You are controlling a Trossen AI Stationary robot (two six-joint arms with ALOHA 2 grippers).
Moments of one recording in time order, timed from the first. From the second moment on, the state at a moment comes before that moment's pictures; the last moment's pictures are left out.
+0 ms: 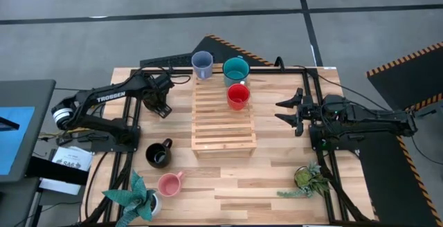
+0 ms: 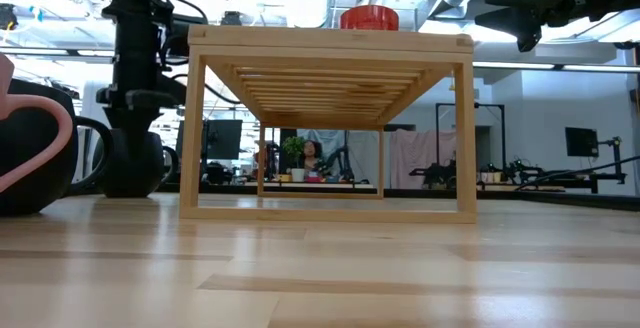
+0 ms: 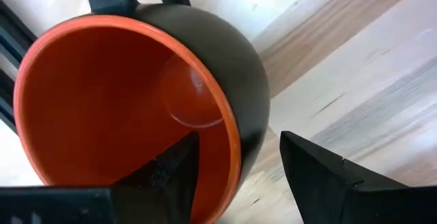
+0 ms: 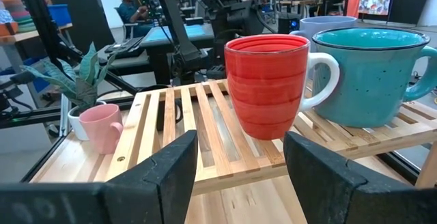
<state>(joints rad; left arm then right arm) 0.64 1.25 0.80 -0.96 -0.22 -0.19 -0.08 0.39 0.39 -0.05 0.08 0.11</state>
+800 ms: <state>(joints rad) 0.61 1.22 1.03 -1.18 -0.22 -0.10 -0.08 0.39 0.39 -0.05 0.08 0.11</state>
